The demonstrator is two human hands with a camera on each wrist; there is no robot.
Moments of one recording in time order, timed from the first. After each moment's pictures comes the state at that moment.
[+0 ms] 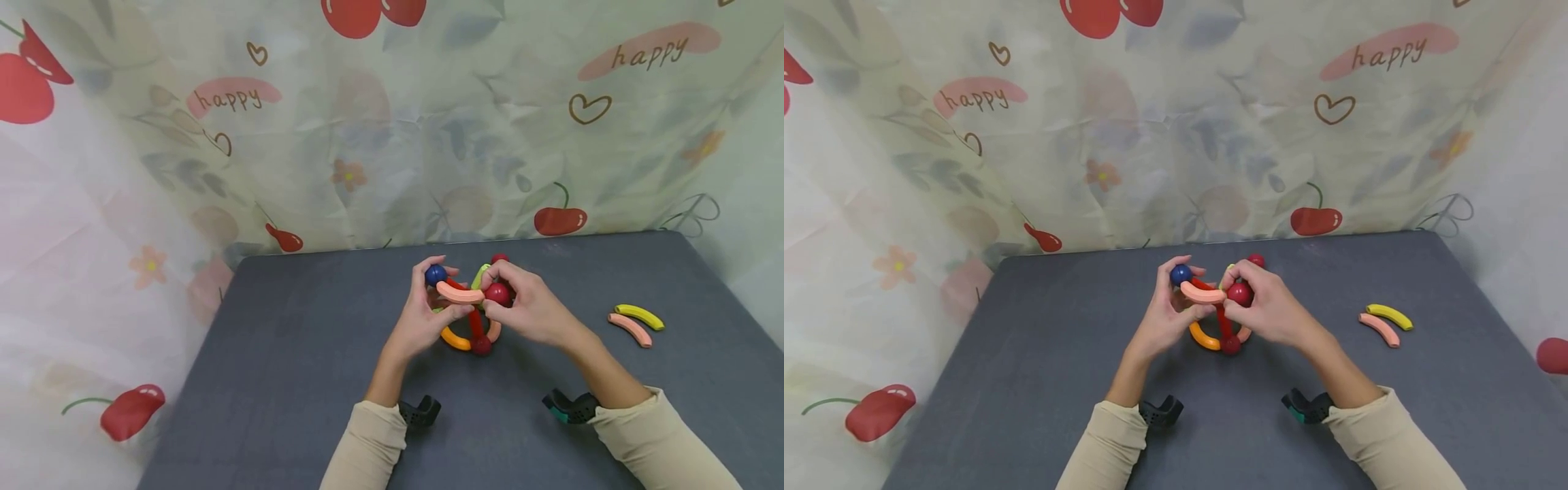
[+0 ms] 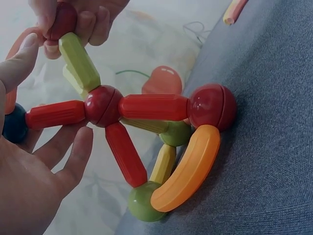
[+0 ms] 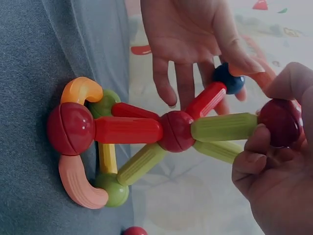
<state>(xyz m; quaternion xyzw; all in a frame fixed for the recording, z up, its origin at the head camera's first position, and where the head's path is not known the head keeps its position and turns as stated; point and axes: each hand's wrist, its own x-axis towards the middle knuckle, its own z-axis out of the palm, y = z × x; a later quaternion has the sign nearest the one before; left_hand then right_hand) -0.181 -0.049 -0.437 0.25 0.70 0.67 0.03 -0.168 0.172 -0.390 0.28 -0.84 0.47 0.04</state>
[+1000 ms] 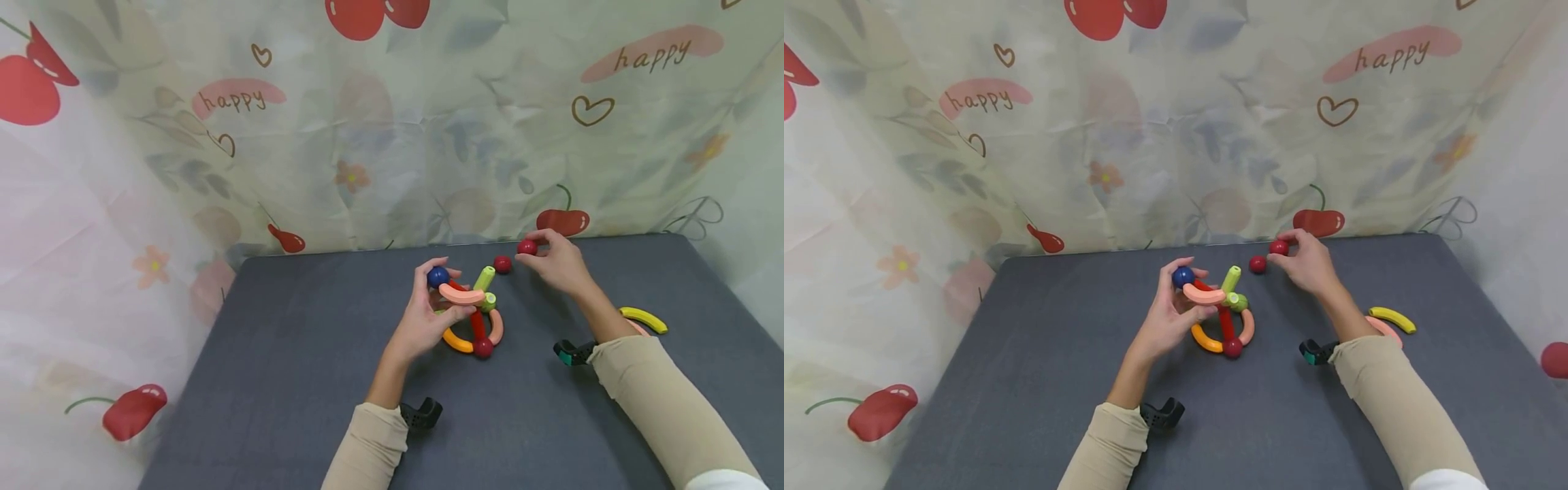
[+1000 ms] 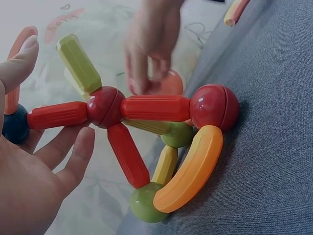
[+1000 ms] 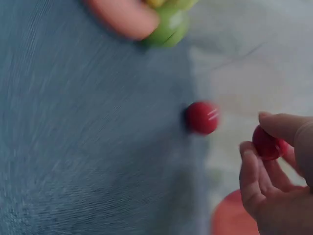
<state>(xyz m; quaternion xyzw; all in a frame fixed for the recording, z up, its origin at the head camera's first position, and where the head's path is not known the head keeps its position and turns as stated) -0.180 -0.048 -0.437 0.23 0.71 0.67 0.04 -0.260 0.236 -0.429 0.05 -0.92 0.39 0.04</state>
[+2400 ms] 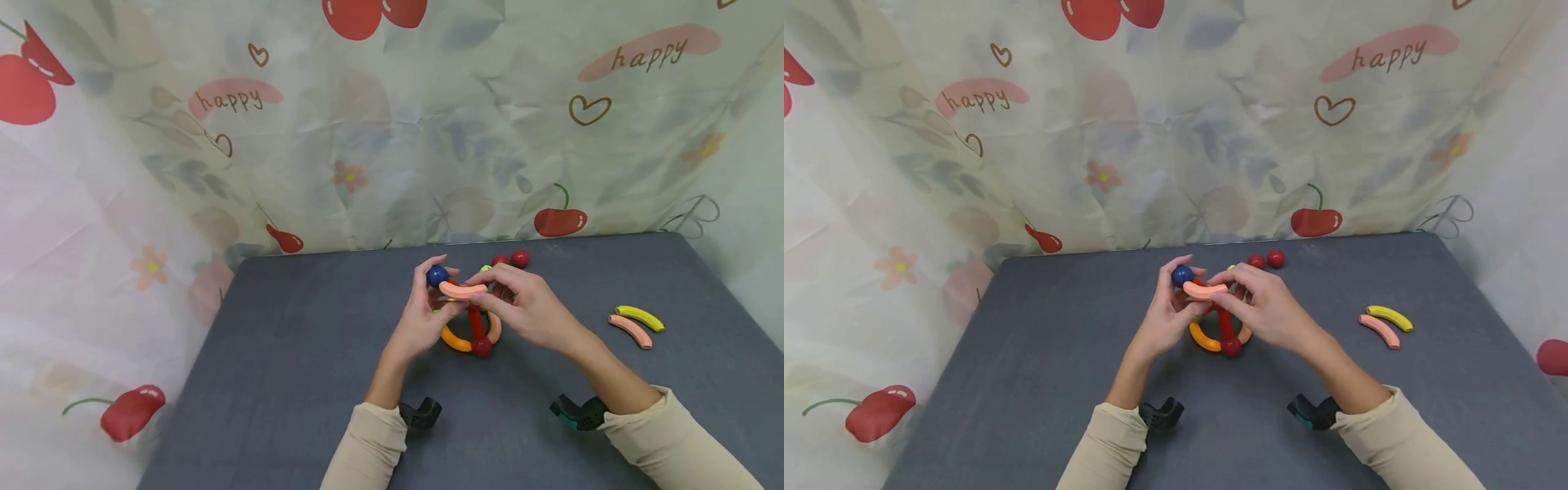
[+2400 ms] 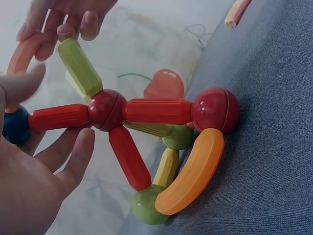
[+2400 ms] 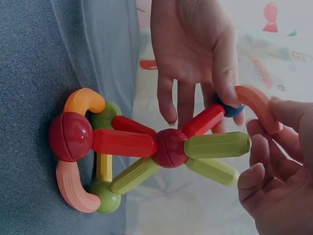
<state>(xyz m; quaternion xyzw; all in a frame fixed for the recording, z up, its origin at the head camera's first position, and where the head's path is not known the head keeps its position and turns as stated) -0.180 -0.048 -0.434 0.24 0.71 0.66 0.03 -0.160 0.166 -0.382 0.31 -0.85 0.42 0.11</state>
